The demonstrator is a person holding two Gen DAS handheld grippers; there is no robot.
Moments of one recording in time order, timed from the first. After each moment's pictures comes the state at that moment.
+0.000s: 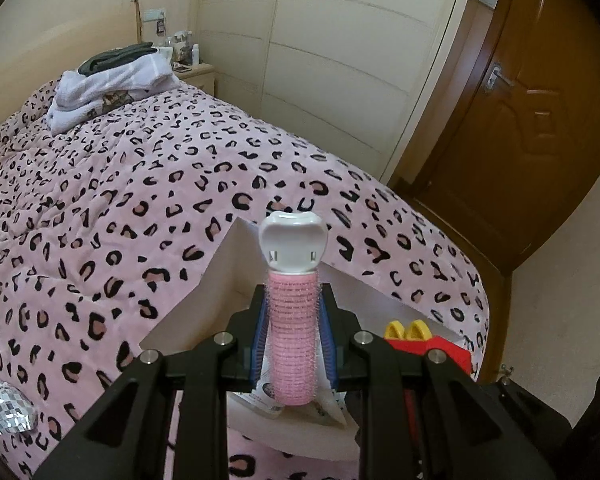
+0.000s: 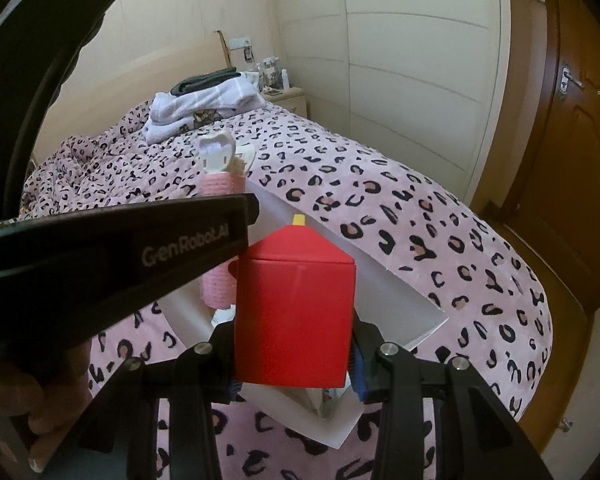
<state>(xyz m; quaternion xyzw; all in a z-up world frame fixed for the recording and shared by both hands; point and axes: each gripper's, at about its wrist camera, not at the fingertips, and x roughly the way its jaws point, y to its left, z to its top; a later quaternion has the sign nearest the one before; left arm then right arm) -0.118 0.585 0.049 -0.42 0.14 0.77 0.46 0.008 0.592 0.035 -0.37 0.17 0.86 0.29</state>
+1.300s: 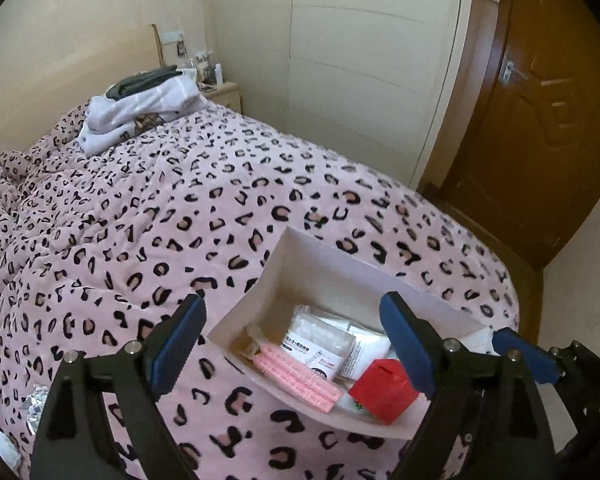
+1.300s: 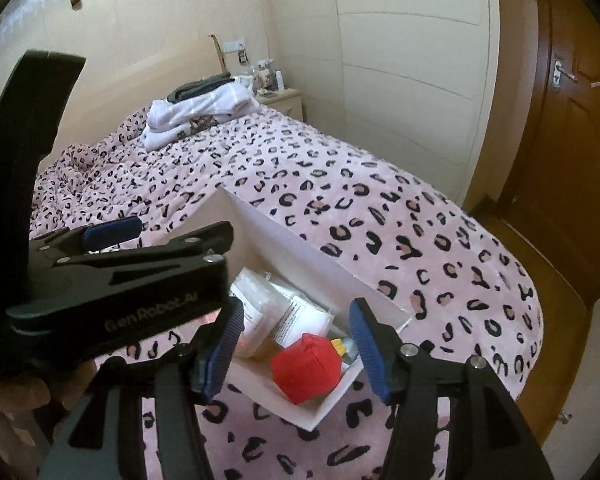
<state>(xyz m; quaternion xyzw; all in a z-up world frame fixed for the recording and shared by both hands) -0.112 0.553 0.078 -0.38 0.16 0.80 0.43 0.034 0.595 0.069 -0.36 0.18 0.87 0.30</state>
